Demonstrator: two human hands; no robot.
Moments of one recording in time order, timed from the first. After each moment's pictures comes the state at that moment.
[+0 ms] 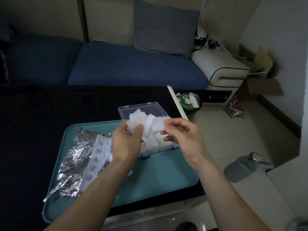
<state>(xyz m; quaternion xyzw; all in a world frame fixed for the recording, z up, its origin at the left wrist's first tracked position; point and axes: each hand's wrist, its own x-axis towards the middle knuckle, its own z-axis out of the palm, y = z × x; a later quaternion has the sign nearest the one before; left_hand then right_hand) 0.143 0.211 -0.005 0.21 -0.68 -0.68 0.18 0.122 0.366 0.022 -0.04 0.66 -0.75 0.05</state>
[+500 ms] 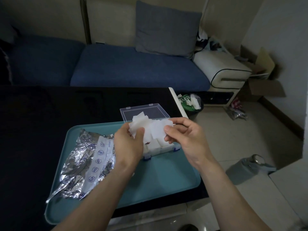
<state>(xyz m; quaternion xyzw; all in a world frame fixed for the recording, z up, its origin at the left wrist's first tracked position) 0.146 0.211 -0.006 0.20 -0.72 -0.63 0.21 0.125 0.365 0.030 -0.07 0.68 -0.73 0.04</state>
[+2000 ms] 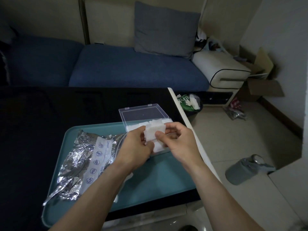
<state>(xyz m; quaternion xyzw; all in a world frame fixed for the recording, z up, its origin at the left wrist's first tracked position) 0.154 0.210 0.008 0.06 -0.78 -0.62 0.01 0.117 0.354 0.004 -0.03 0.79 -0.61 0.01</state>
